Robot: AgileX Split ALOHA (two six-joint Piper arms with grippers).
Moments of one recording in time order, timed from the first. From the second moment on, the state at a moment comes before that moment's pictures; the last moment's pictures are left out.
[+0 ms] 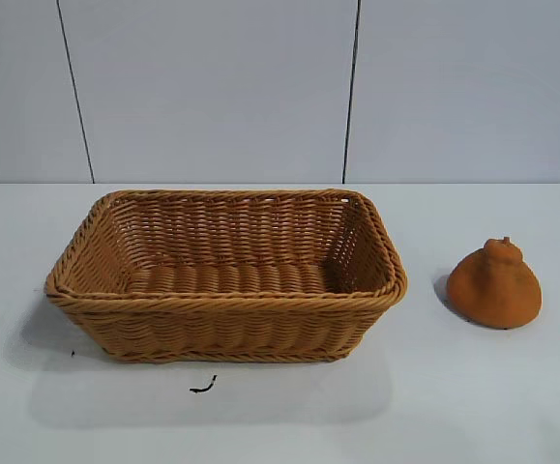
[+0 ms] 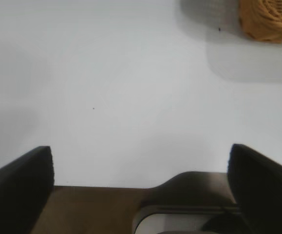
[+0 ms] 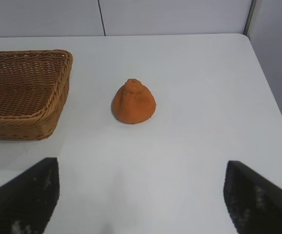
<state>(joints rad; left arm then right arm) 0.10 0.47 -0.51 -0.08 1.07 0.03 0.02 0.00 -0.49 -0.01 1.02 0.01</state>
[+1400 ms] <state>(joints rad) -0.01 -0.01 -0.50 -0.08 1.06 0.03 0.02 0.23 -0.62 -0.01 0.95 0.01</state>
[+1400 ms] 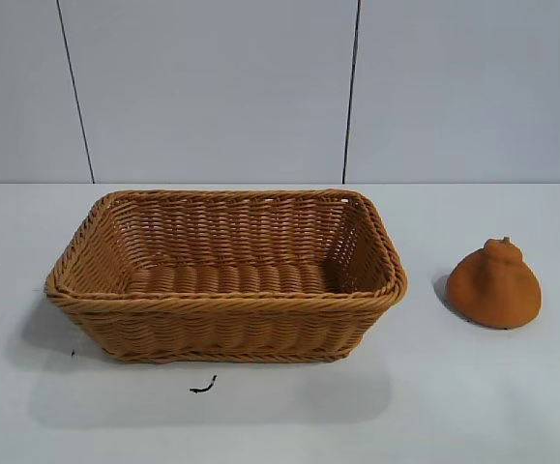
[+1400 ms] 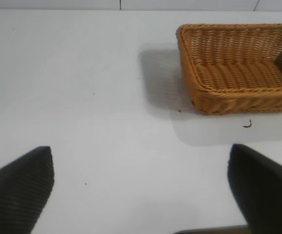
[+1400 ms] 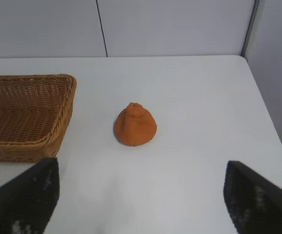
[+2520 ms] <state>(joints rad) -0.01 -0.01 -0.50 -0.08 1.06 0.03 0.02 1.66 -1.36 0.01 0.97 0.01</state>
